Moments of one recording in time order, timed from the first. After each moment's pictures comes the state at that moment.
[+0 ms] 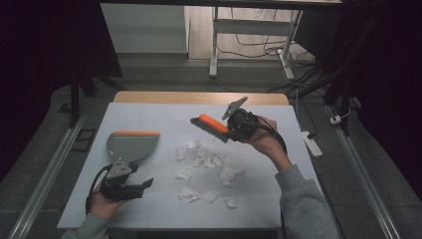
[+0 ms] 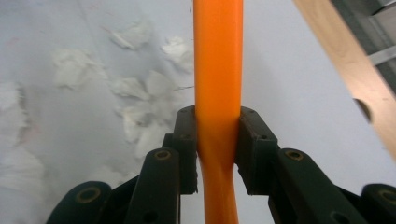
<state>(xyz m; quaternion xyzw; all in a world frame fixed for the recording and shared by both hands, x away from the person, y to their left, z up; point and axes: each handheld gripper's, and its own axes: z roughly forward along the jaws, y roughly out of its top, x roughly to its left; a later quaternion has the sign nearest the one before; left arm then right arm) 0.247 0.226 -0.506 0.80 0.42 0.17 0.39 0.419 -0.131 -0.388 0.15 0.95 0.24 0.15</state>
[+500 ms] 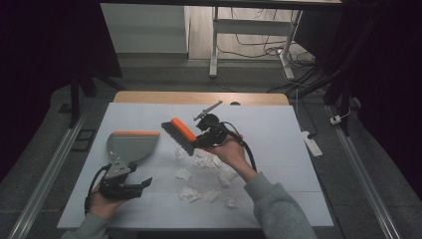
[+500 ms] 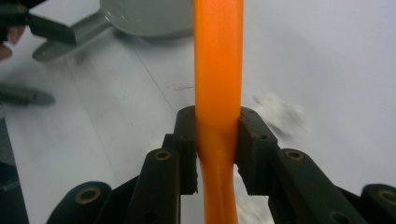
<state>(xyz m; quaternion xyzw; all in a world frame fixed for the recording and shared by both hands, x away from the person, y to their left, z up) 0.246 0.228 -0.505 0.79 0.43 0.18 0.39 0.410 -0.044 -0.420 0.26 0.91 0.31 0.01</state>
